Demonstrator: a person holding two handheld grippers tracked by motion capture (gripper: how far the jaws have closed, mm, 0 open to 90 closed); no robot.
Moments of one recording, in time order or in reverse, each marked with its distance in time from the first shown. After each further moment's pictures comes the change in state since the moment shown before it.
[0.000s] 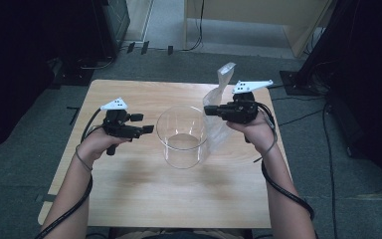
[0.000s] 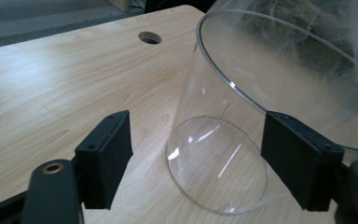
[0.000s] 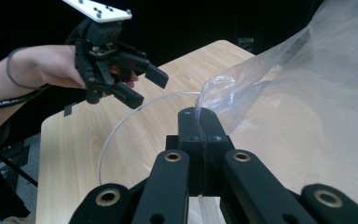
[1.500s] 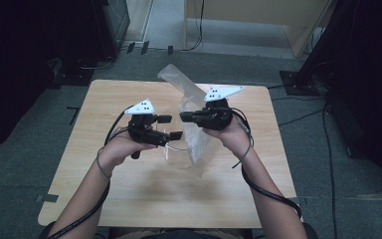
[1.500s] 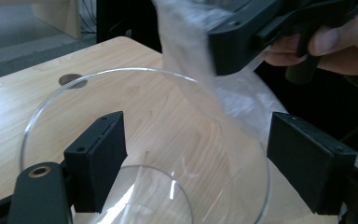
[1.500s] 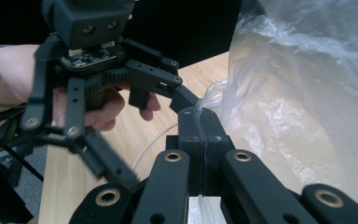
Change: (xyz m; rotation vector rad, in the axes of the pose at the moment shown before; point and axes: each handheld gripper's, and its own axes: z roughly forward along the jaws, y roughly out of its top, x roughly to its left) left arm -0.080 0.032 0.030 -0.061 -0.169 0.094; right arm 0.035 0.004 0.053 0.007 0.053 -0.070
